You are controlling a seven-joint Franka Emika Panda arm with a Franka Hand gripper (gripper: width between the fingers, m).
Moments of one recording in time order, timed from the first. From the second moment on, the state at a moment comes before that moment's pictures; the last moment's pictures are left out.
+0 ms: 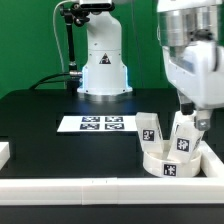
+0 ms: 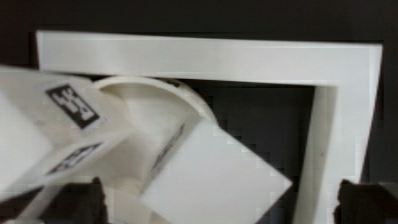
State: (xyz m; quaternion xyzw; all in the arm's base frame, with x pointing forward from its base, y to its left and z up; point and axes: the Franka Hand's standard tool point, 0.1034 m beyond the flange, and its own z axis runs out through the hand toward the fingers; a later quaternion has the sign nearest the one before) arm 0.615 0.107 0.099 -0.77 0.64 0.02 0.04
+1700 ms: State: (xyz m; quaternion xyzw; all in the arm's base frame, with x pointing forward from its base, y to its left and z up) arm 0.617 0.103 0.097 -1.00 -0.02 -0.04 0.03
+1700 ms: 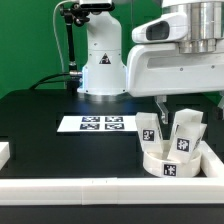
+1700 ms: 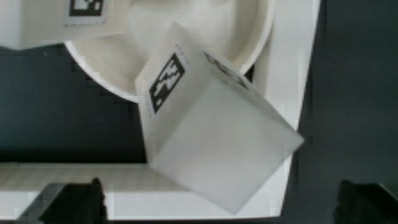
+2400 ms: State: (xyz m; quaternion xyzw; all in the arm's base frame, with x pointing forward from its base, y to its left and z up) arm 0.599 0.095 0.083 -0.97 -0.26 -0.04 -0.01
